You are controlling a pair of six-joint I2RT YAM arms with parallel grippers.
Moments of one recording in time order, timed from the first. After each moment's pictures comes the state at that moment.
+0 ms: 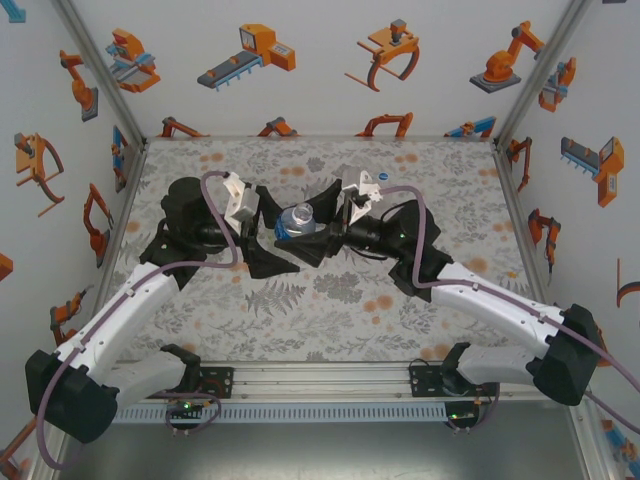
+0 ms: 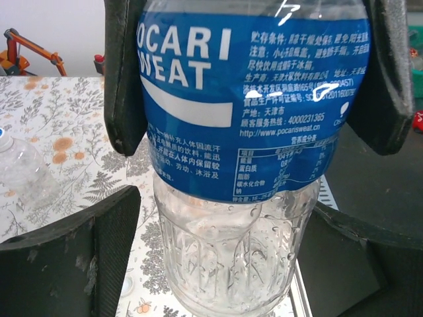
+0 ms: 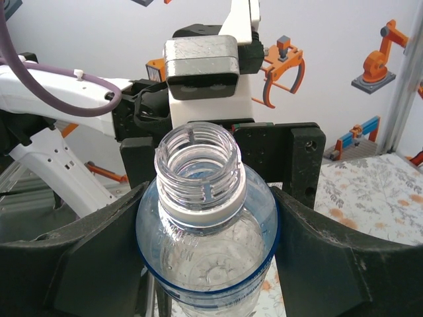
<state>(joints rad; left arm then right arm) -0.50 1.07 0.91 0.07 1.21 0.07 0.90 1.21 0.95 0.62 -0.54 0.27</state>
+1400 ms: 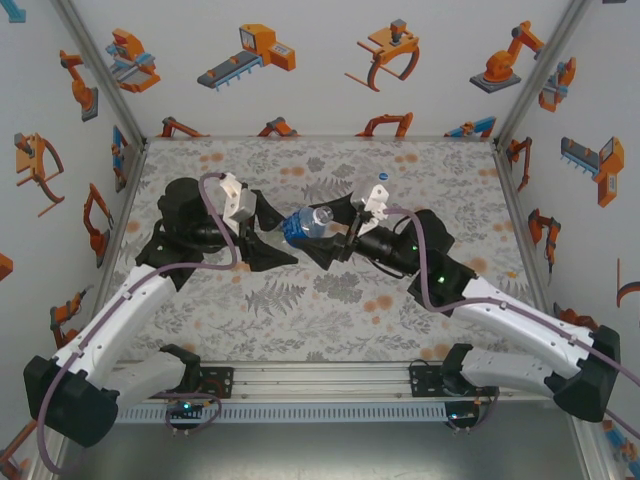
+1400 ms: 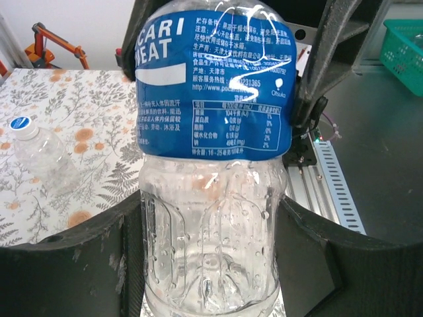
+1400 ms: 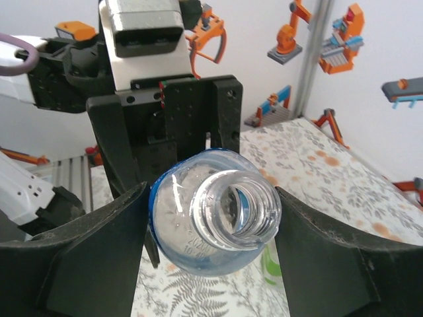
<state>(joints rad) -0.47 1.05 0.91 0.01 1.15 0.13 0.95 1.03 0.92 0.32 -0.26 0.02</state>
